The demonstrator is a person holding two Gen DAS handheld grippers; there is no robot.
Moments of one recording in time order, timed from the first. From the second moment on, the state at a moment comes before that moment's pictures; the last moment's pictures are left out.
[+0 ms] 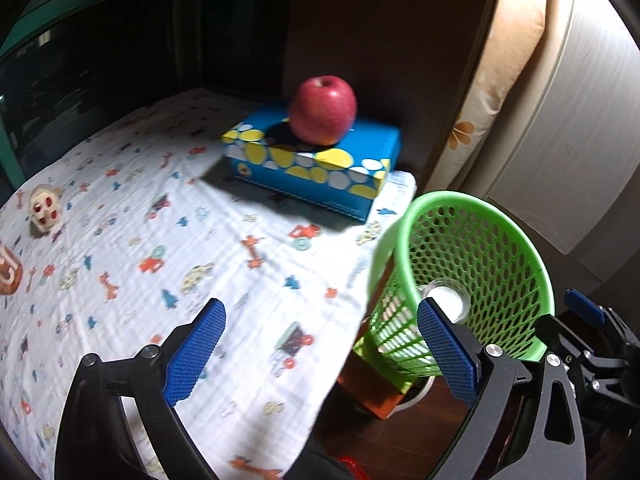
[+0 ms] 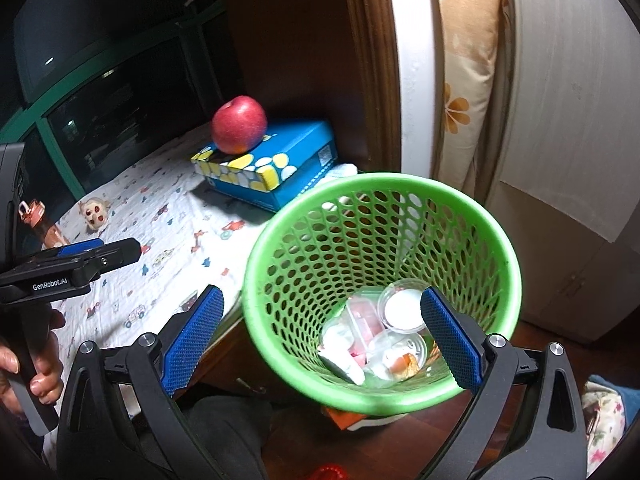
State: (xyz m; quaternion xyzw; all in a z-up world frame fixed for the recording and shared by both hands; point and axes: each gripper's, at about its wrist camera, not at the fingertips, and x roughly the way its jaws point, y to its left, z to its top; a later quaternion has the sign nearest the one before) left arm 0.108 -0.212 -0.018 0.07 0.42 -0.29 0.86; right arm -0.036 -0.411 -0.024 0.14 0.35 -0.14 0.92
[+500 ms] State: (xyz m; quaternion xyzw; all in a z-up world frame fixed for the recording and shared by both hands) left arm 0.100 -0.099 -0.005 0.05 0.39 -0.18 0.90; right arm -0.018 -0.337 -0.008 0.09 0.34 -0.10 0.93
